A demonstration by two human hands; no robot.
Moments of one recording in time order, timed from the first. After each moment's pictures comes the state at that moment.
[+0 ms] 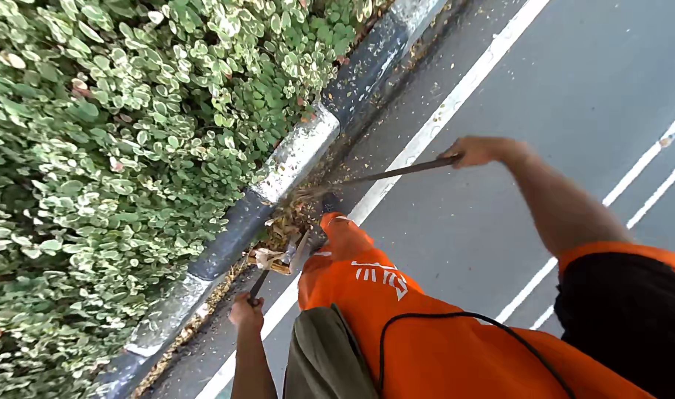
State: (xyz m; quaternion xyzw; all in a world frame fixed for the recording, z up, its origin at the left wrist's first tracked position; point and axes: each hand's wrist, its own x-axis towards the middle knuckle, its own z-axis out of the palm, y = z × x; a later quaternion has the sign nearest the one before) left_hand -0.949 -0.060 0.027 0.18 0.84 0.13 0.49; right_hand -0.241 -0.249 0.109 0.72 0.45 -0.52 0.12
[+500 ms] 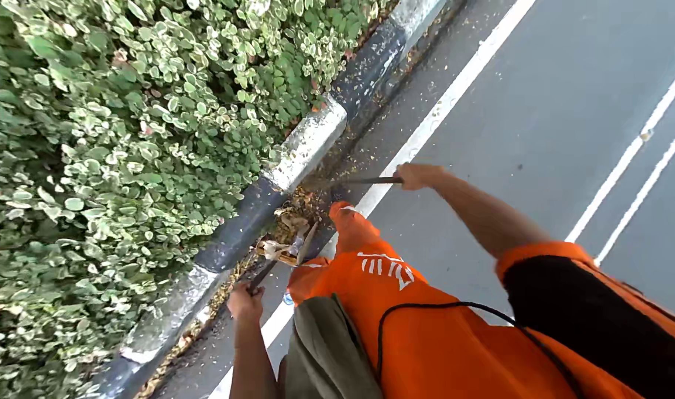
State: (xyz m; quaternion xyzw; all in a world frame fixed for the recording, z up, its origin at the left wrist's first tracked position) left_hand -1.099 -0.072 0.015 0.22 0.77 0.17 0.57; right_hand -0.538 -0.235 0.072 0.73 0.46 -0.48 0.18
